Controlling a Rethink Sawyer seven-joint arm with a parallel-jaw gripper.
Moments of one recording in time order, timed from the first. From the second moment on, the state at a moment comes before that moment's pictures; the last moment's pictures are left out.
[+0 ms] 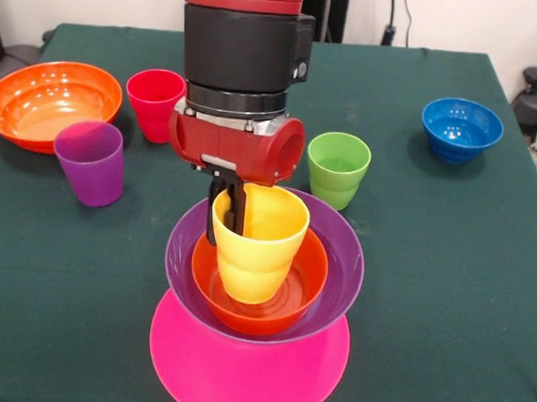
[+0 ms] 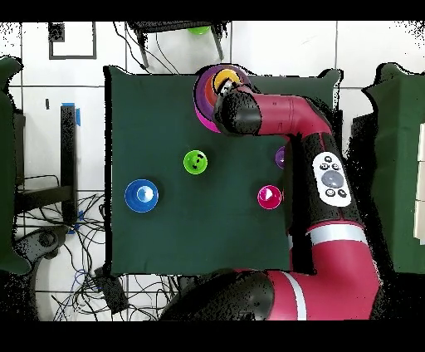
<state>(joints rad) -0.45 -0.48 0.32 1.23 -0.39 0.46 2.32</state>
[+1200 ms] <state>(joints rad) -0.48 -0.47 0.33 1.24 -0.39 0.46 2.32</state>
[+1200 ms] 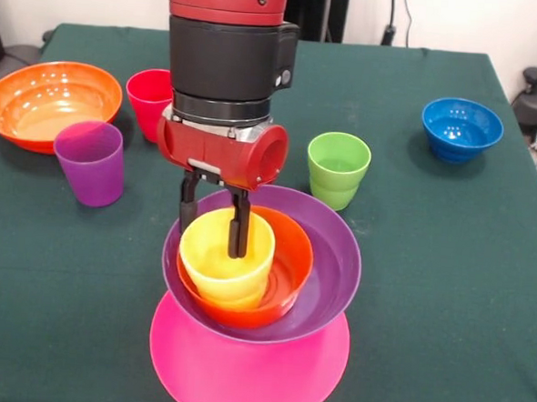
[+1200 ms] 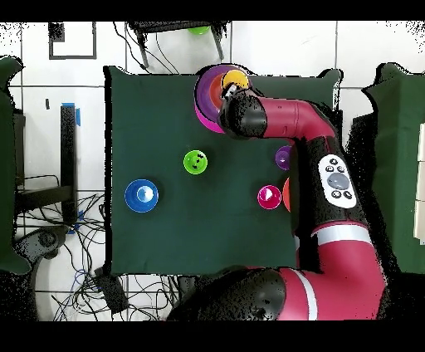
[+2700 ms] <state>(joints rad) -0.49 -0.59 0.33 1.30 -0.37 0.46 2.32</state>
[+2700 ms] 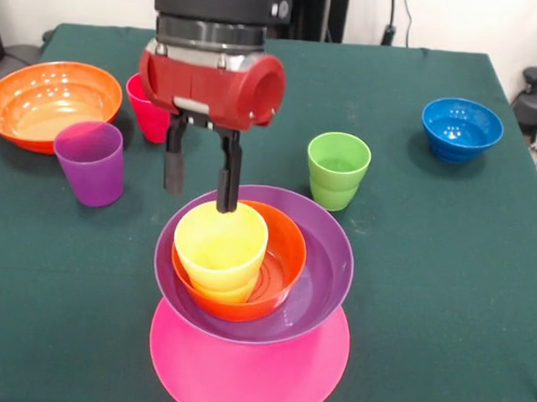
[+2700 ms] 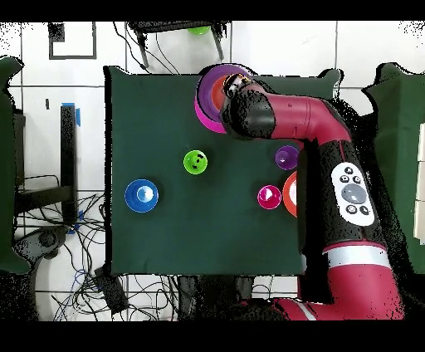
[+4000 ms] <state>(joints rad) -0.59 -0.64 0.35 1.36 -0.36 0.46 2.32</state>
